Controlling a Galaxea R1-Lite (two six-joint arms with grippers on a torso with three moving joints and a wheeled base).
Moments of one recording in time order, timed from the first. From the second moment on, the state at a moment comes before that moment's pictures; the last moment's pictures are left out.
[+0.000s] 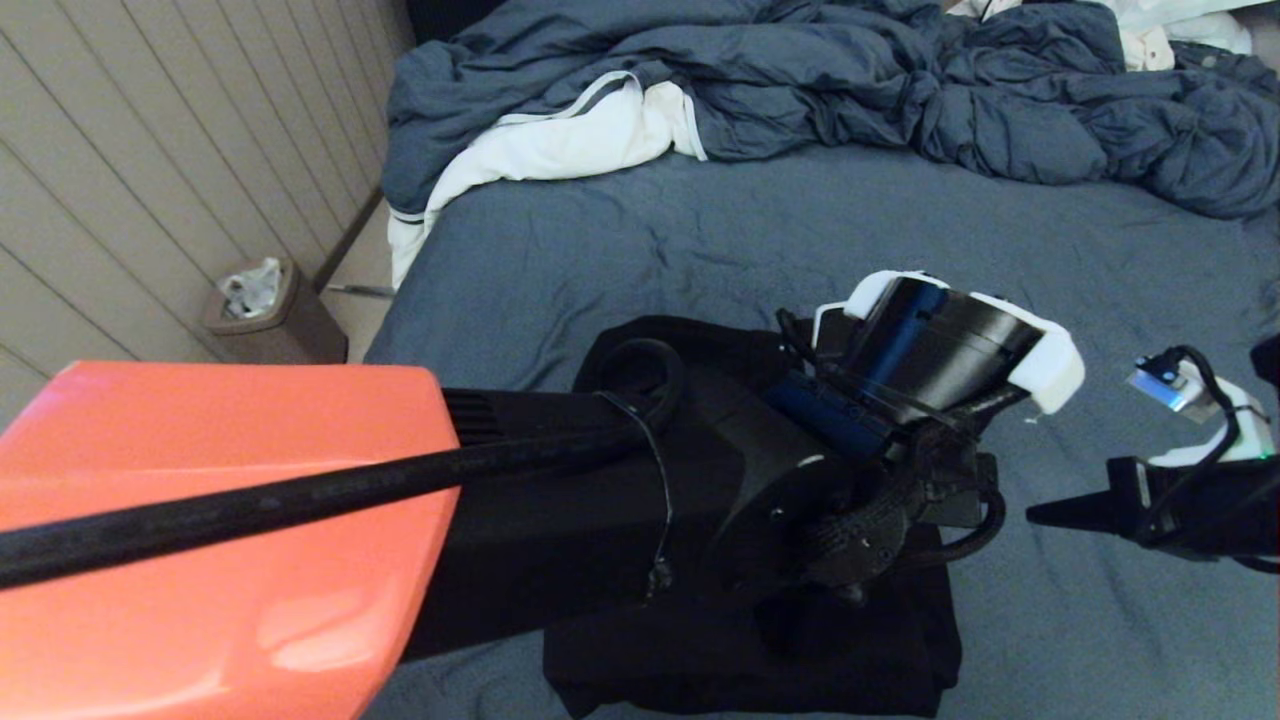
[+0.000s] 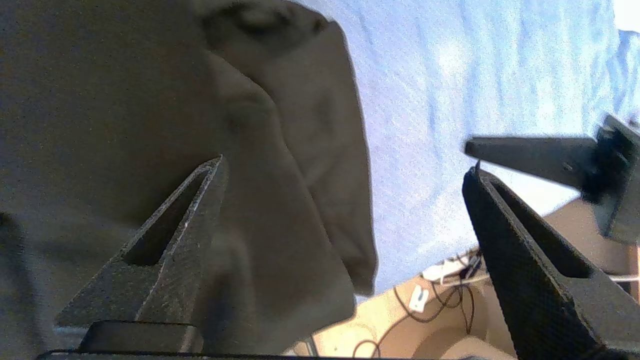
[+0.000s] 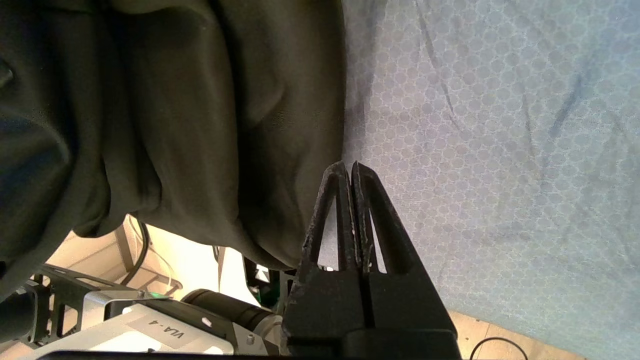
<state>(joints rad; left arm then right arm) -1.17 2.22 -1.94 0.19 0.33 -0.59 -0.25 1.46 -0.90 0.33 0.56 -0.01</state>
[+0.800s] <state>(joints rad) -1.03 2.00 -1.87 0.24 0.36 -0.57 -0.23 1.46 -0.89 0.32 0.56 -0.01</state>
